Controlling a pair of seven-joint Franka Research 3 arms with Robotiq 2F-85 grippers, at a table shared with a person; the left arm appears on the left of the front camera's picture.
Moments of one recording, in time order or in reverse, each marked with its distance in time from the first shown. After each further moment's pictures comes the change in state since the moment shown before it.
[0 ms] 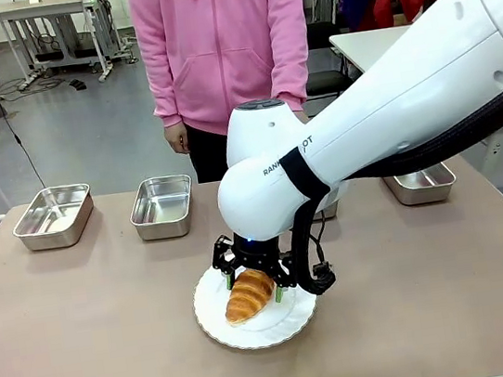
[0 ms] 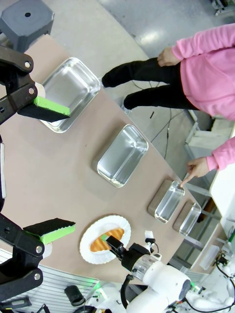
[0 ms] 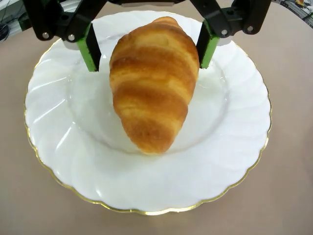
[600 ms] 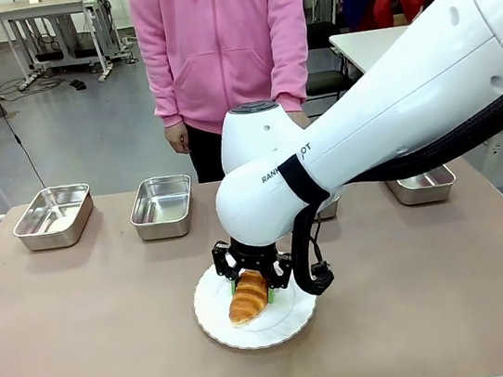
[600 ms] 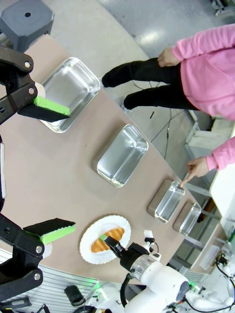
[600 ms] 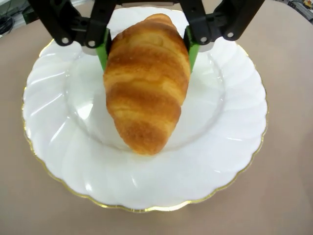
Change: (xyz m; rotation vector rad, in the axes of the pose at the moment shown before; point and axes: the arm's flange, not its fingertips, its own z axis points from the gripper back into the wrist) left arm 0.000 0.000 0.000 0.000 0.000 0.000; right arm -0.002 0.004 -0.001 -0.005 -0.029 0.041
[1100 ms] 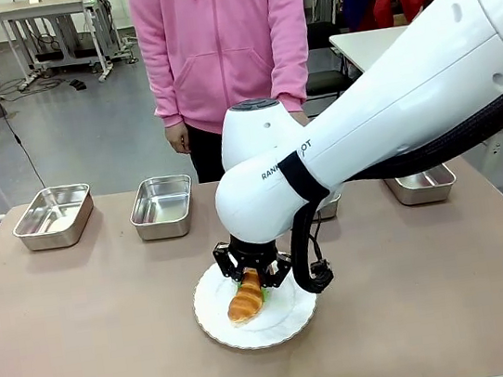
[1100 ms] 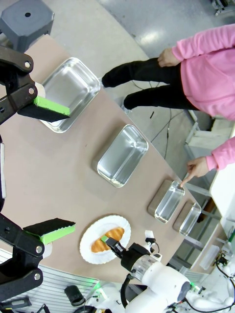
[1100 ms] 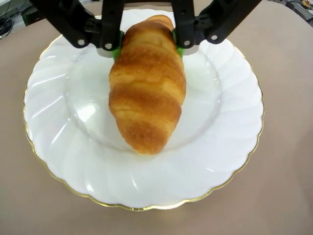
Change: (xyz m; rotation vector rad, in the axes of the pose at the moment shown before) left arm 0.000 0.000 0.000 0.000 0.000 0.000; right arm 0.000 0.001 0.004 0.006 0.001 -0.006
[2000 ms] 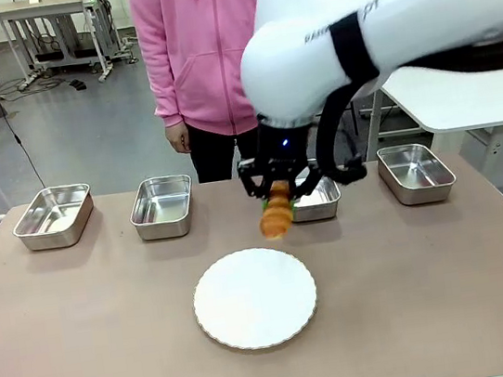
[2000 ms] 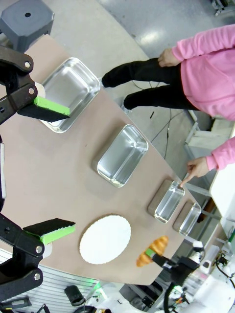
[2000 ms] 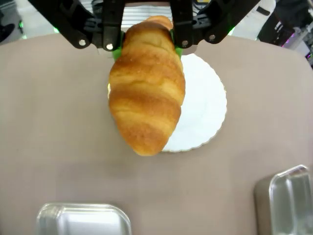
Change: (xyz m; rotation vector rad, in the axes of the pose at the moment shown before) left arm 0.000 0.000 0.000 0.000 0.000 0.000; right arm 0.061 -0.036 0.160 0.030 -0.083 0.335
